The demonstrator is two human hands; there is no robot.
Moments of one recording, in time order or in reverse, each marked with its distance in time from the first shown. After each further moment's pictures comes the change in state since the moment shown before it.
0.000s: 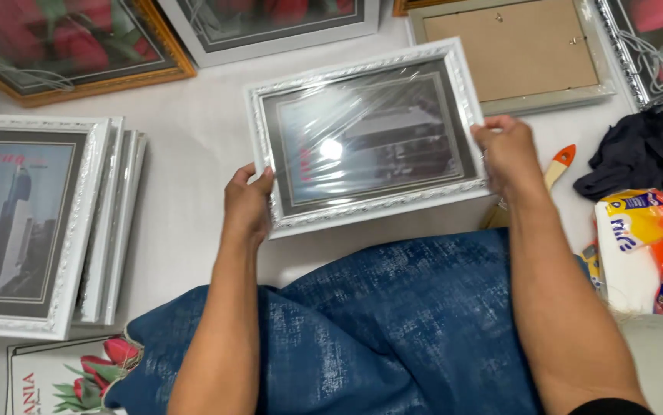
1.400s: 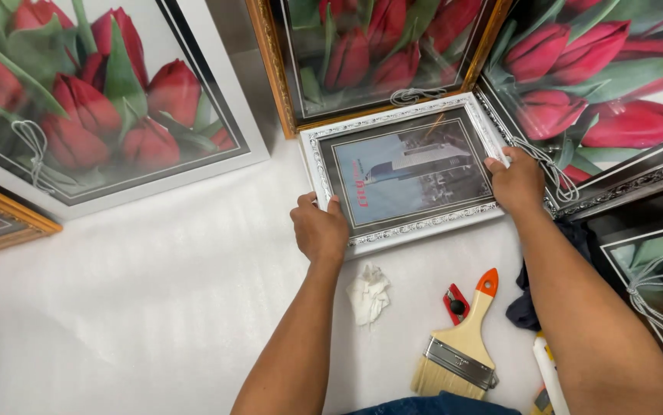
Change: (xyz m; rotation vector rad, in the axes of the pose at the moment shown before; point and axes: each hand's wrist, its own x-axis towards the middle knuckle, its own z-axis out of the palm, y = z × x) left_hand 0.109 -0.049 0.403 0.792 0.051 0.174; right_hand 0.348 0.131 -0.154 -0.606 0.283 -0.086
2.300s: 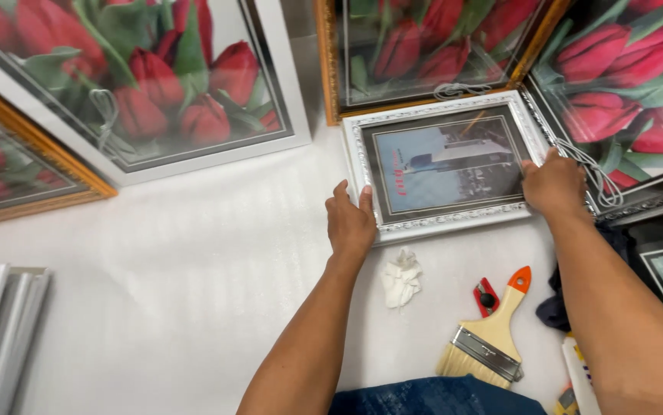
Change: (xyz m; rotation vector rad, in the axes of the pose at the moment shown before) left_hand -0.009 -0.027 -0.027 -0.036 -0.127 0.132; right_hand -0.021 -0.042 -0.014 -0.418 -0.114 -0.037
